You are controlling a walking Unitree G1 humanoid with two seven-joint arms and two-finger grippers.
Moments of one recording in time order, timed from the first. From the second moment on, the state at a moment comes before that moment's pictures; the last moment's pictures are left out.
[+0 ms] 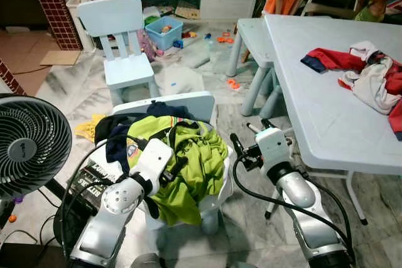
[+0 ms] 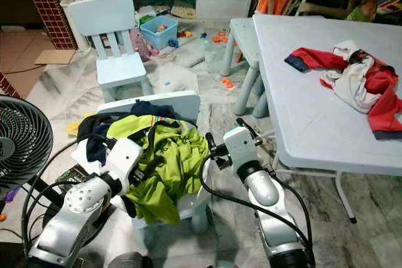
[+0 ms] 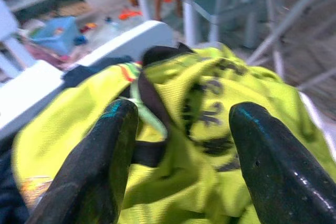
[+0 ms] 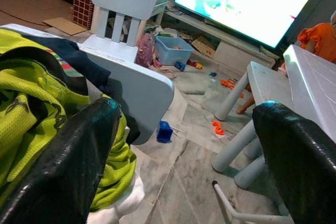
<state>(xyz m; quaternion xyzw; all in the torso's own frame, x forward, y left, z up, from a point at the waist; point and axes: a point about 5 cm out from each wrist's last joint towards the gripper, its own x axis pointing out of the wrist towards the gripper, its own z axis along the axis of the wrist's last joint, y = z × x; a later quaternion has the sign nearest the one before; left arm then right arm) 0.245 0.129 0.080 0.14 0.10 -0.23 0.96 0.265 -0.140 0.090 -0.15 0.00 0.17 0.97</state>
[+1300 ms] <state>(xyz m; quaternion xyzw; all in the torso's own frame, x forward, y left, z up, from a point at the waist) 0.256 0.155 0.036 0.21 0.14 -0.25 0.93 0.265 -0.140 0.089 -0.15 0.01 0.17 0.97</state>
